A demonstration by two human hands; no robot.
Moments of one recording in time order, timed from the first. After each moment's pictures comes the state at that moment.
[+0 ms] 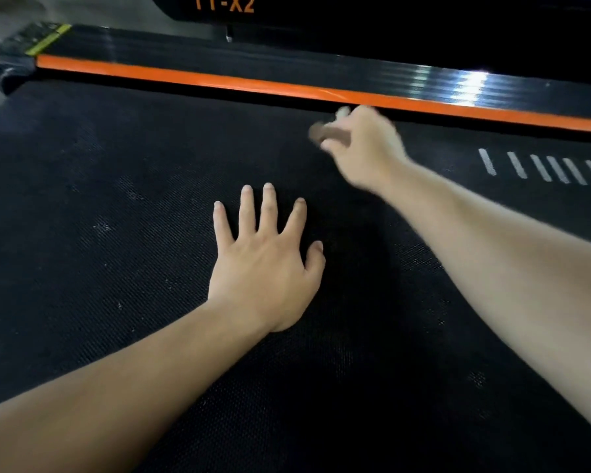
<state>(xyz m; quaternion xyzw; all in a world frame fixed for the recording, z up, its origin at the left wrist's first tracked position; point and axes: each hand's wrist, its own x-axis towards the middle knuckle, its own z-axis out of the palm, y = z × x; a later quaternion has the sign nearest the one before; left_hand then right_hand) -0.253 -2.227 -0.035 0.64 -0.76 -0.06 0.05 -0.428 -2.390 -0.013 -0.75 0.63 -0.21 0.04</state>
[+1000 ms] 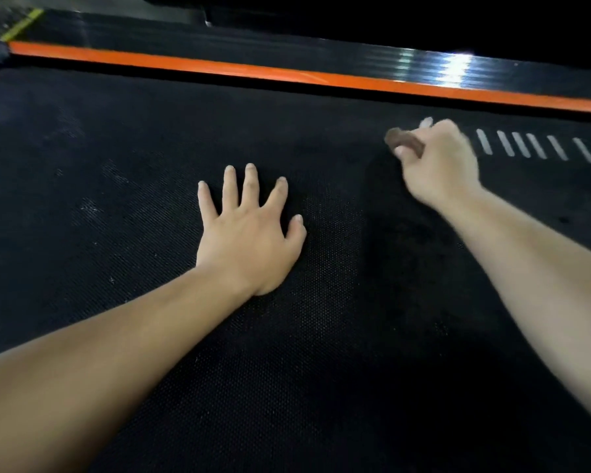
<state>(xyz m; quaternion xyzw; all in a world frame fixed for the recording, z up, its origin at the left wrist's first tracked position) -0.253 -2.229 -0.034 0.64 -0.76 -0.07 0.03 -0.523 -2.312 -0.006 -0.65 0.73 -0.21 -0.01</state>
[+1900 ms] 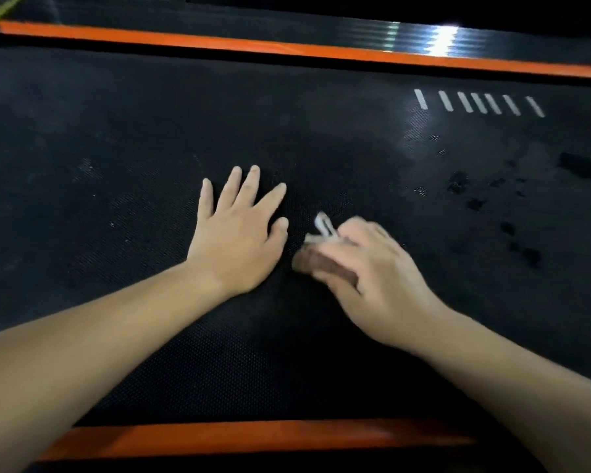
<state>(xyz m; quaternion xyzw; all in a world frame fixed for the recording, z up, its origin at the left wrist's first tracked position) -0.252 -2.152 -0.032 0.59 -0.80 -0.11 0.07 -0.455 -2.085 -0.014 -0.83 0.51 -0.21 0.10</state>
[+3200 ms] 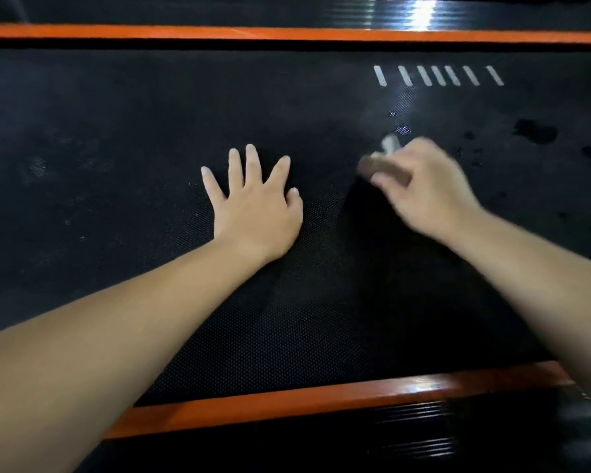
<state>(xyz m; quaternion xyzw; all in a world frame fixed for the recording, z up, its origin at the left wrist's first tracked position) -0.332 -2.157 -0.029 0.63 -0.76 -0.13 0.07 -0.579 -2.145 -0.014 -0.74 0.64 -0.21 -0.01</state>
